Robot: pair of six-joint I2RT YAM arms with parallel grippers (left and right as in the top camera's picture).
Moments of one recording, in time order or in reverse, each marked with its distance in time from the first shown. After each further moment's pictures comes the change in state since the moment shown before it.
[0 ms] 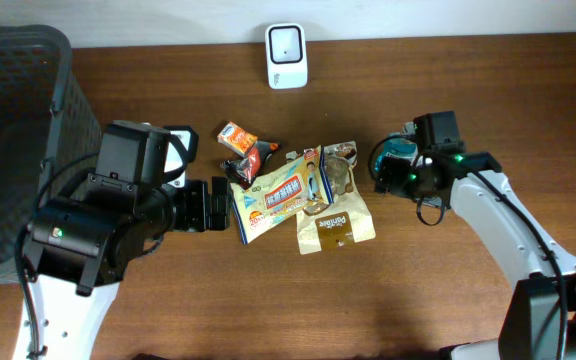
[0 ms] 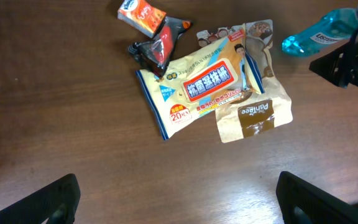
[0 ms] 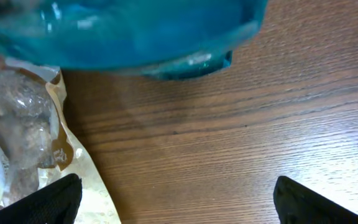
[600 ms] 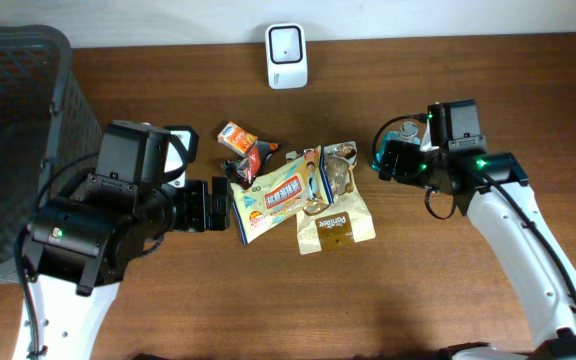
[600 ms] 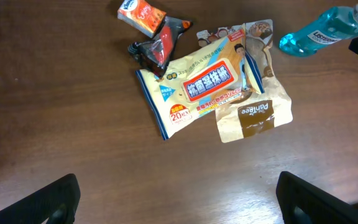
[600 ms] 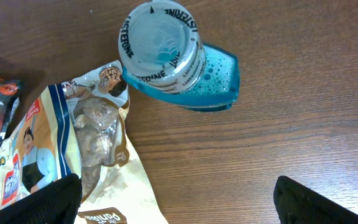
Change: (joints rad) left arm 0.000 0.000 0.000 0.000 0.000 0.000; right arm 0.013 -0.150 0.084 -0.054 0.008 -0.023
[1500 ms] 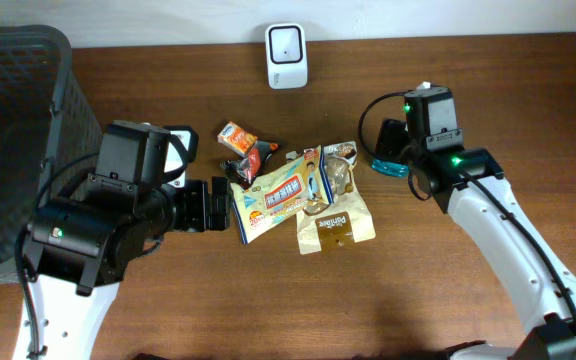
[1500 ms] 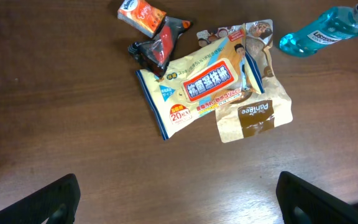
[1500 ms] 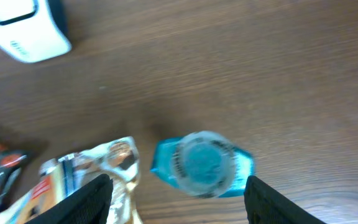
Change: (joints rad) left arm 0.000 0.000 0.000 0.000 0.000 0.000; right arm 0.088 0.055 0.011 0.237 0.224 0.035
